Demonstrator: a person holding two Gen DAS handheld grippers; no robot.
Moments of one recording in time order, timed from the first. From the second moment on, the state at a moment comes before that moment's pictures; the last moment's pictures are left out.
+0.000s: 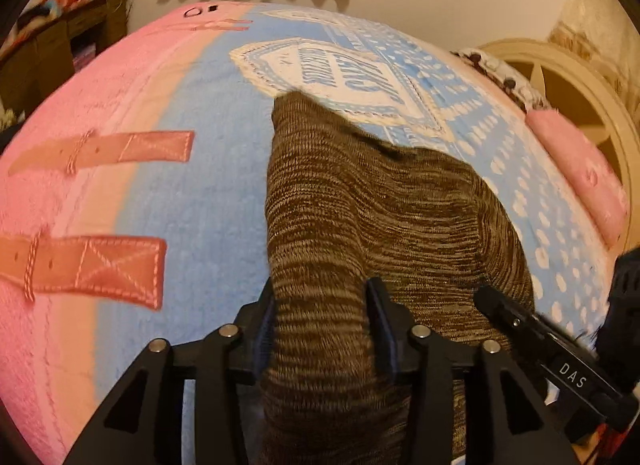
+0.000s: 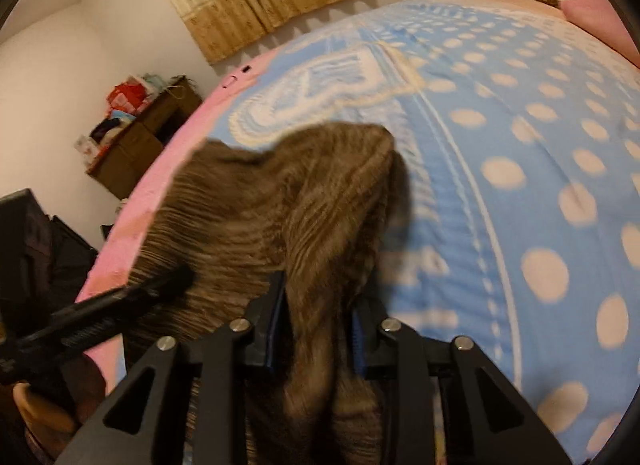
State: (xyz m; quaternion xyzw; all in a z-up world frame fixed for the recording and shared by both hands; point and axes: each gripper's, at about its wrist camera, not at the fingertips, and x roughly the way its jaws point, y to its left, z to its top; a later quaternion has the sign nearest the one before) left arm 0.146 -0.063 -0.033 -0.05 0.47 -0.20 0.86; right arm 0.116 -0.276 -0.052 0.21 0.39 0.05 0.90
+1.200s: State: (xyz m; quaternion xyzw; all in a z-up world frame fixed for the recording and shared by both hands) left arm 0.123 -0.034 0.009 -0.01 0.36 -0.15 0.92; right arm 0.116 -0.185 0.002 0.08 0.31 0.06 0.95
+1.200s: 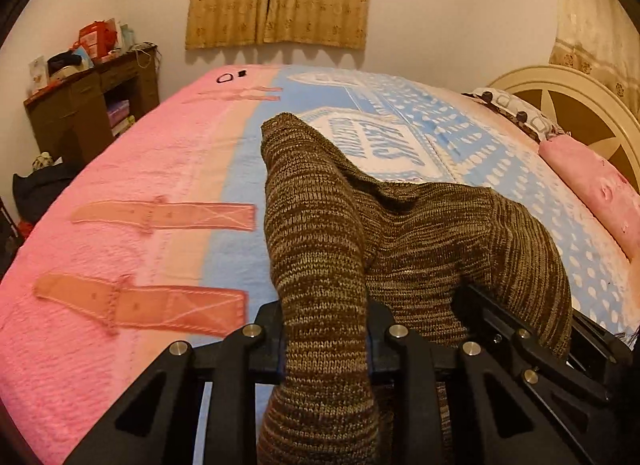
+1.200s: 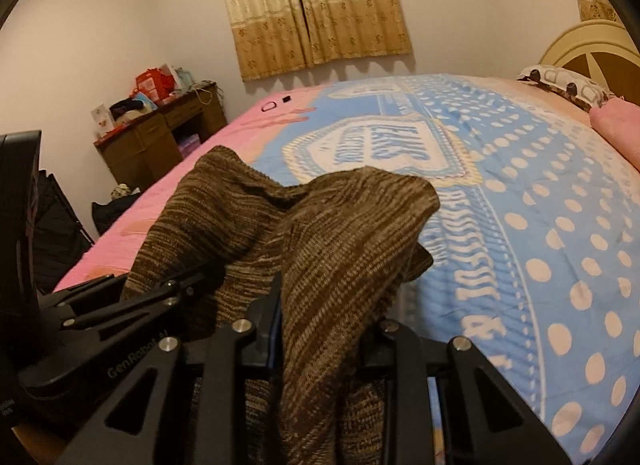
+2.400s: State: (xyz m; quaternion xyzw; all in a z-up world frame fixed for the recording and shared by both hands) left arm 0.100 0.100 0.012 -0.08 0.34 -0.04 0.94; right arm 0.125 -0.055 0.025 -0.01 0.28 0.18 0.94
